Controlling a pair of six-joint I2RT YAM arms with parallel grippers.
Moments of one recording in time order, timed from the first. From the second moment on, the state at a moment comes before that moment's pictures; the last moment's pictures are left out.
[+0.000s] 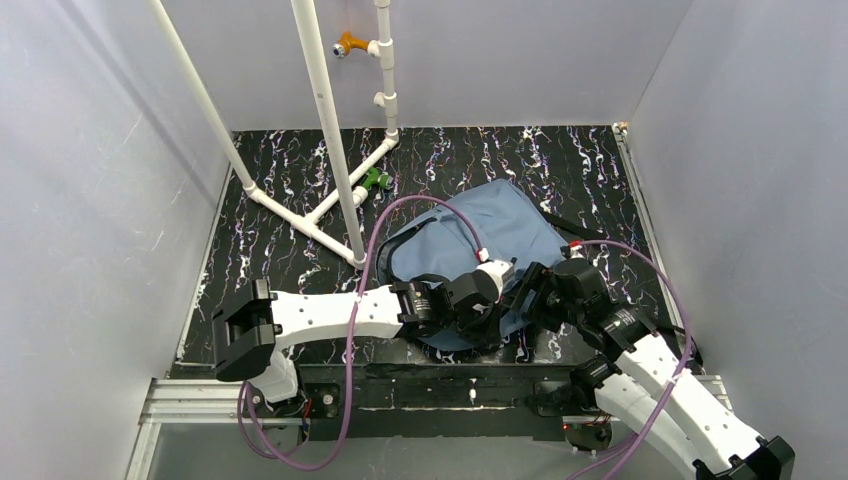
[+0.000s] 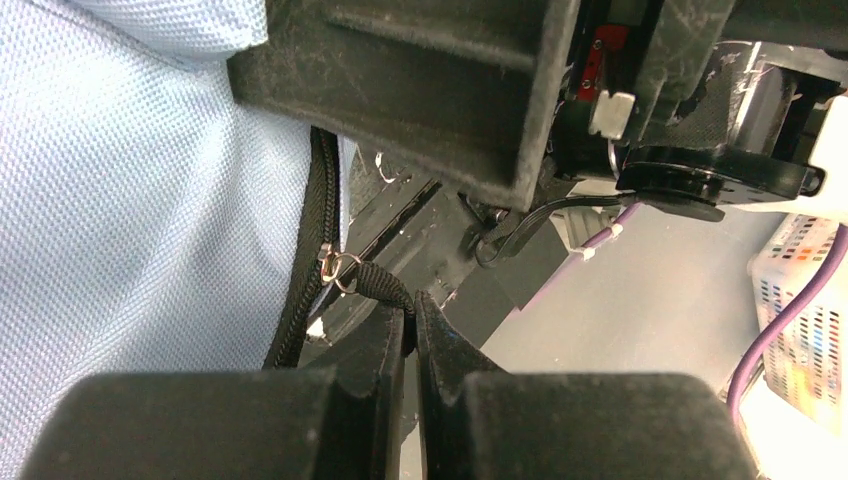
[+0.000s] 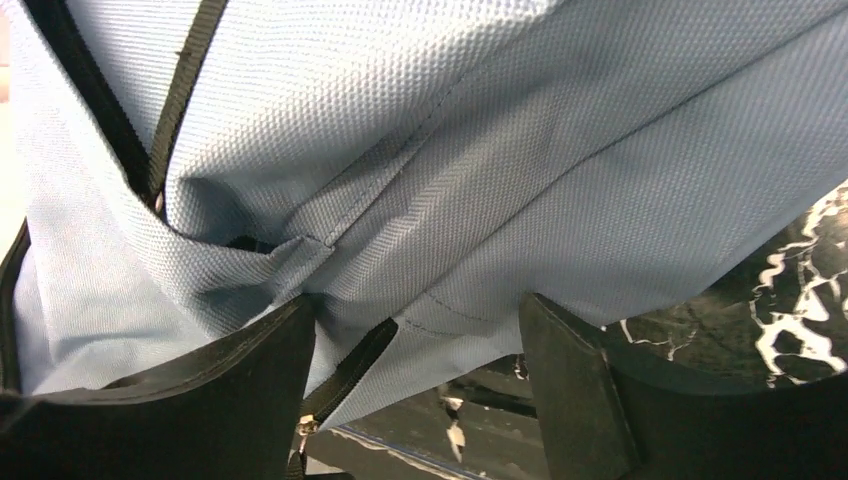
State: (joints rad) left arm -1.30 1.58 1.16 -0.35 0.00 -0.74; right arm 0.57 0.62 0.53 -0.68 -0.05 0.93
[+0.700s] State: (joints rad) left arm -1.25 1.16 0.92 -0.65 -0.35 -0.85; right arm 0.55 0.64 0.50 -0.59 0.38 0.94
